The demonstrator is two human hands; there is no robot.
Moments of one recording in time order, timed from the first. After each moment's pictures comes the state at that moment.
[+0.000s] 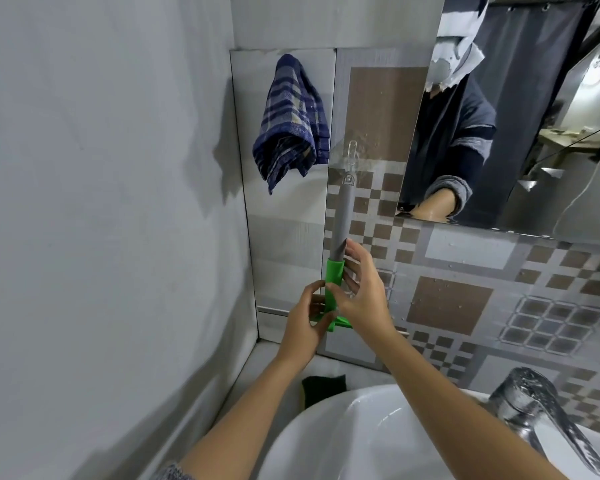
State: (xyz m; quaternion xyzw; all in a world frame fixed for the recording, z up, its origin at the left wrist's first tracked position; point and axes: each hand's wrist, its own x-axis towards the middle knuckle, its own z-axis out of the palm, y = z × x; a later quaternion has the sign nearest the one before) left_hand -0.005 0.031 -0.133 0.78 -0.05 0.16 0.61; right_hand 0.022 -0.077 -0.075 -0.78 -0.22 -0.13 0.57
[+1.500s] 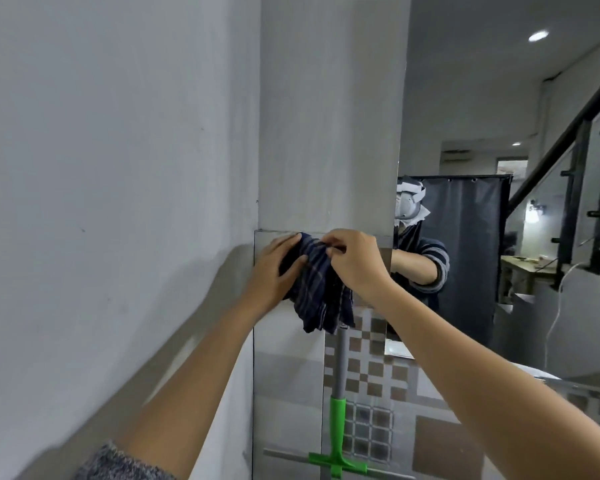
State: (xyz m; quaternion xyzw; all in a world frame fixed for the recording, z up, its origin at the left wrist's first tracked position) left_hand 0.028 0.111 0.148 0.81 -0.19 0.43 0.34; right_hand 0.015 -0.050 0.192 -0.82 -0.28 -0.31 0.39
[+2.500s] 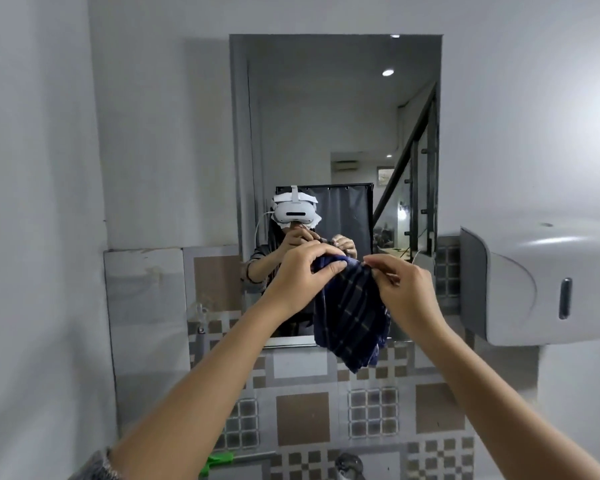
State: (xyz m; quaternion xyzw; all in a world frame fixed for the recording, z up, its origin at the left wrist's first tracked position) left_hand -0.047 -0.155 0.187 0.74 -0.43 0.35 0.39; right_hand -0.089 -0.323 0.158 -0.79 -0.12 -0.46 0.39
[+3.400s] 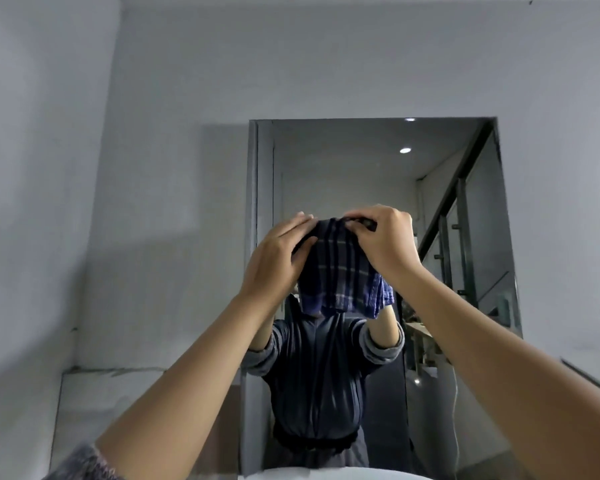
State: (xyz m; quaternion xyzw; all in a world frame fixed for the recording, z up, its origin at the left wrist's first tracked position) left_hand 0.087 -0.118 0.350 0.66 -0.36 0.61 0.24; right_hand 0.049 -0.284 0.377 -0.71 -0.22 -0.59 0.31
